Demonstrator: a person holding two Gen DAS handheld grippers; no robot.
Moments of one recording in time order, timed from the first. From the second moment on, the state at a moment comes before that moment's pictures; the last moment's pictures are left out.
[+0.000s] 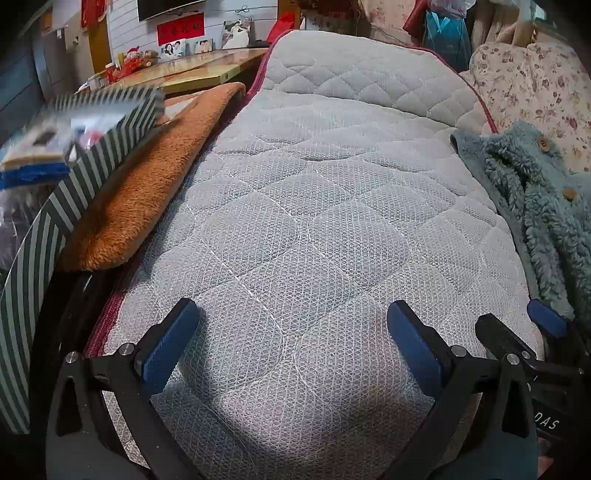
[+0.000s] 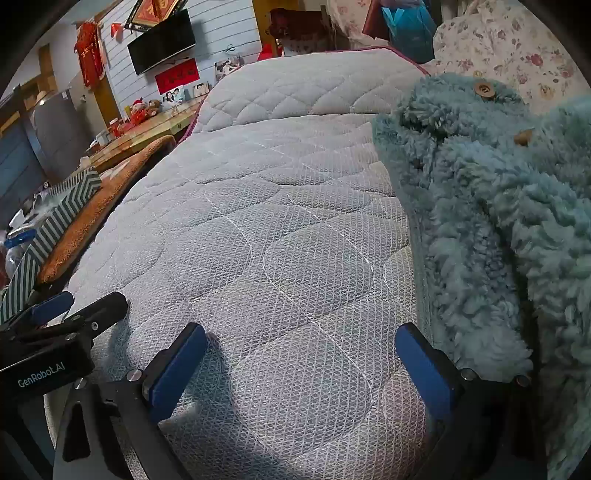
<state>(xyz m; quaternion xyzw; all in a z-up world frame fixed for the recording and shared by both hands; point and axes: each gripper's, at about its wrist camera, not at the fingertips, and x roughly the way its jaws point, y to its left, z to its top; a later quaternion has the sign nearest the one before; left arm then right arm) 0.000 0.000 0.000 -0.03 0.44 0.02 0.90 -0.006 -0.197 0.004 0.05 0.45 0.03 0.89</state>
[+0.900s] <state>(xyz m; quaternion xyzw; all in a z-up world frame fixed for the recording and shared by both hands) 0.000 0.000 0.000 -0.03 0.44 0.02 0.90 -0.005 -0.199 0.003 0.05 0.45 0.03 0.89</state>
